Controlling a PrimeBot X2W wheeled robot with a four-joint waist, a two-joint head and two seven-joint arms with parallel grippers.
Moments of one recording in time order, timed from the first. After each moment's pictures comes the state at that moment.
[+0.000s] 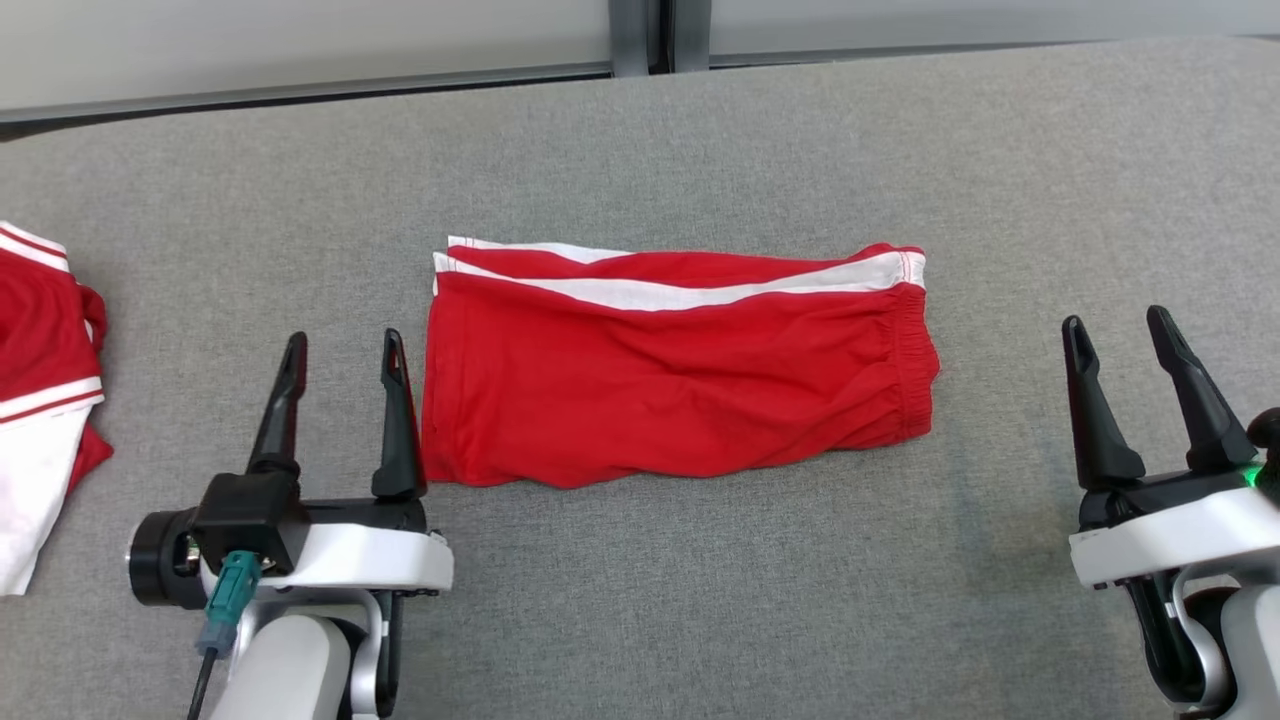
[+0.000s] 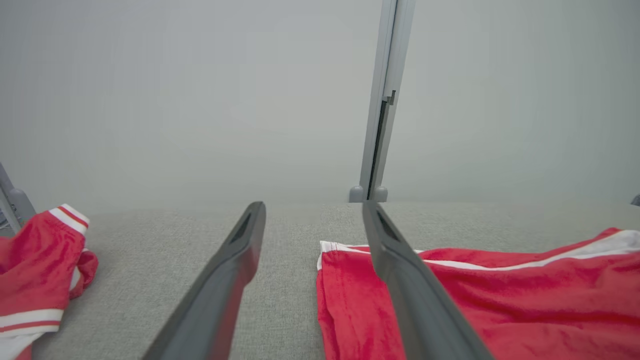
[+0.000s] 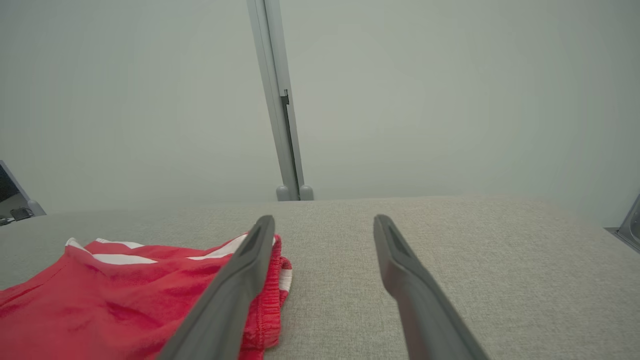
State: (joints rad) left arm -0.19 0.12 -0.23 0.09 -0.27 0.23 -0.26; right arm -0.19 -0.24 0.08 0.07 0.34 0.13 -0.11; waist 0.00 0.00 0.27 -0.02
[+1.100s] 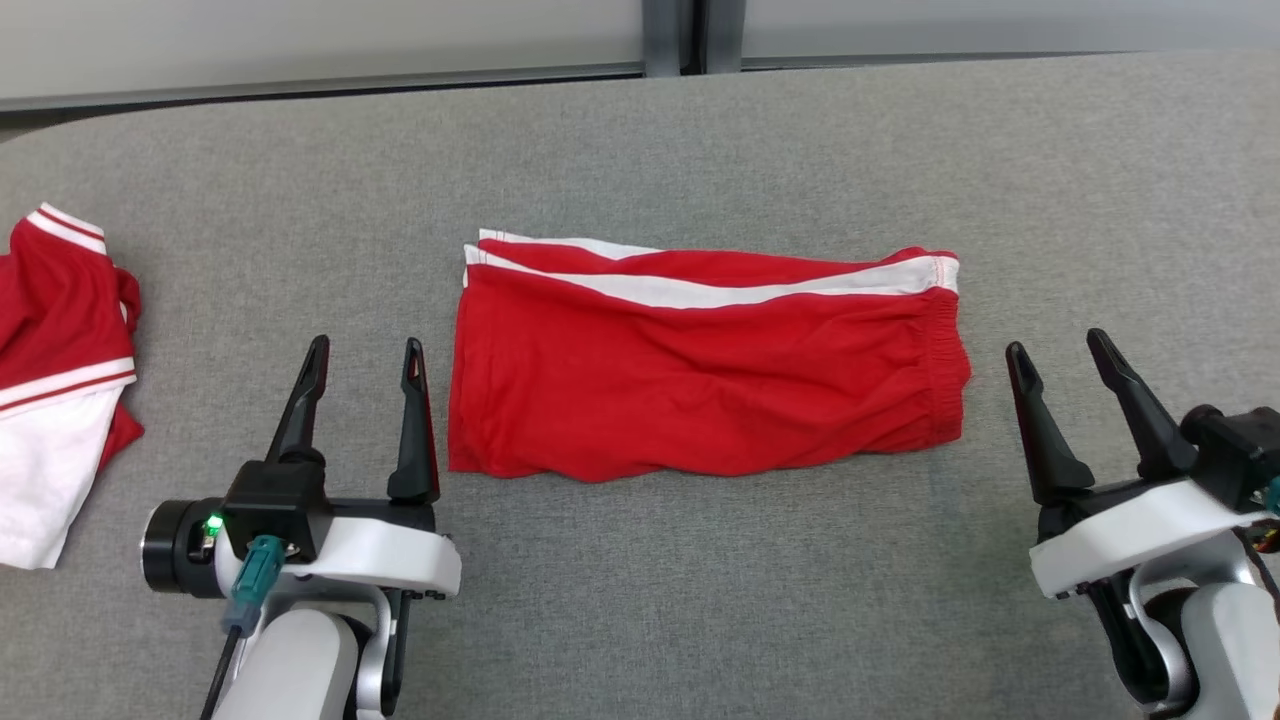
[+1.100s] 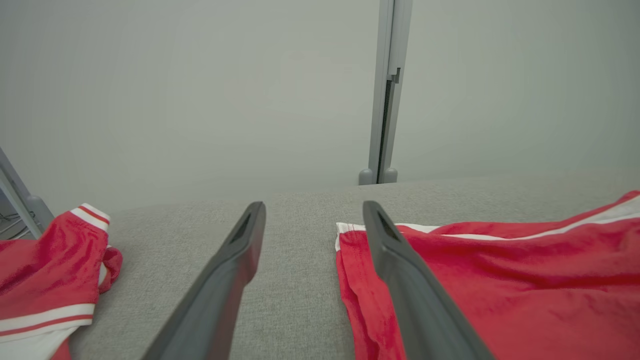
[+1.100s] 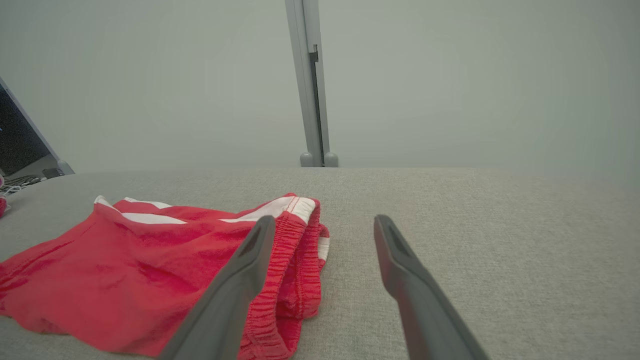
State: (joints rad) left arm -0.21 0.16 -0.27 0.12 -0.25 0.22 -0.23; right arm -0.19 -0.24 0.13 0.09 0.32 0.13 -0.02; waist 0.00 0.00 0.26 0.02
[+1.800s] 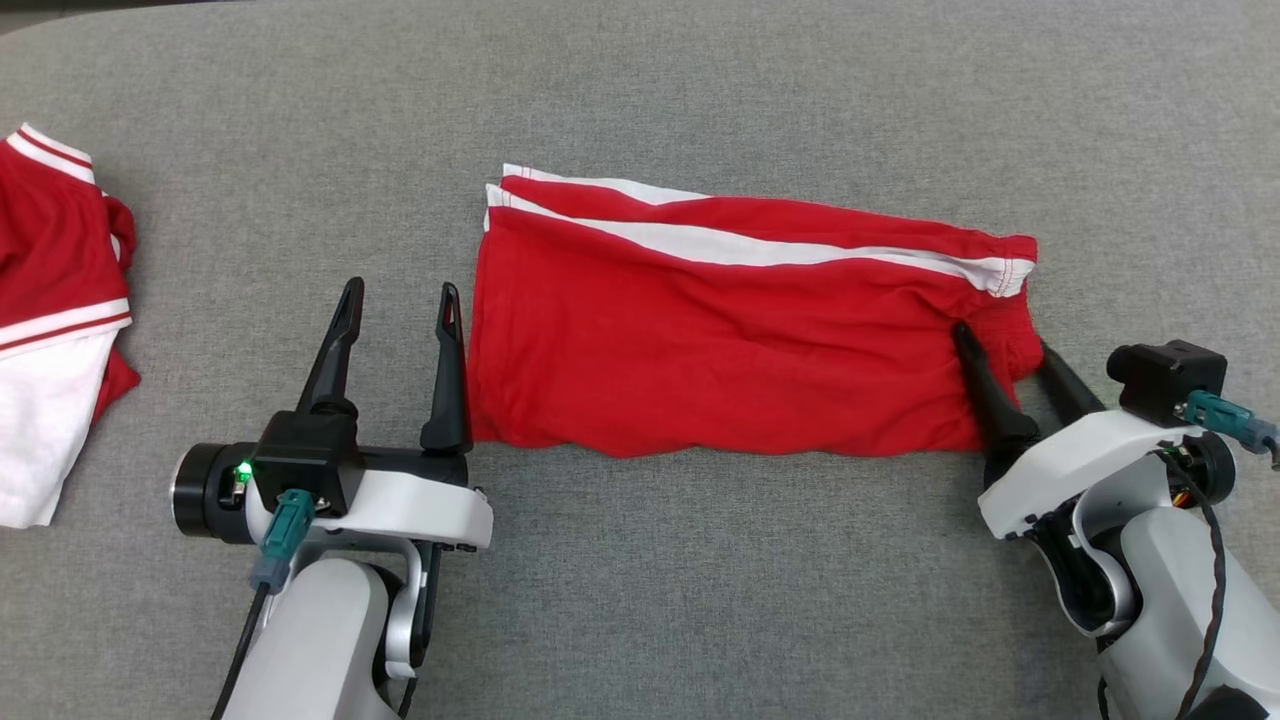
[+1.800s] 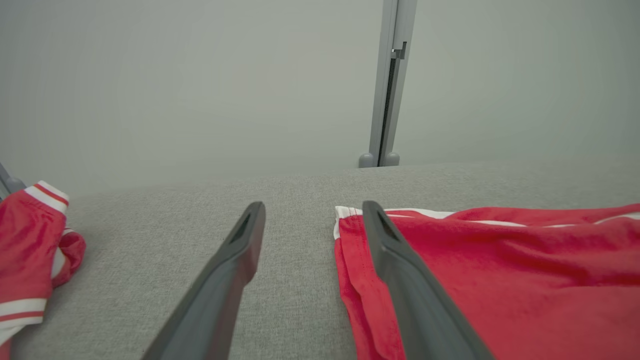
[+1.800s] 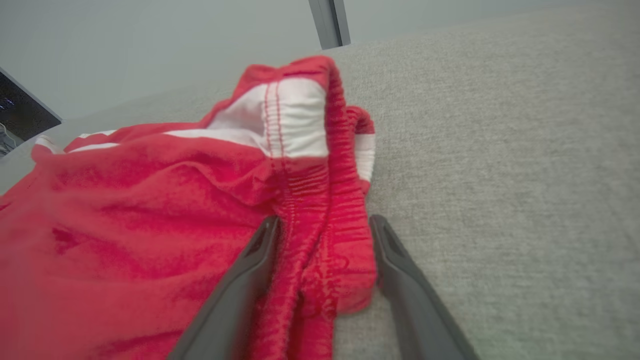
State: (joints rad) left arm -0.31 0.12 -0.31 0.17 -0.24 0.21 -0.25; right arm -0.42 -0.23 0.27 0.47 0.50 0.13 -0.02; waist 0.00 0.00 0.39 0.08
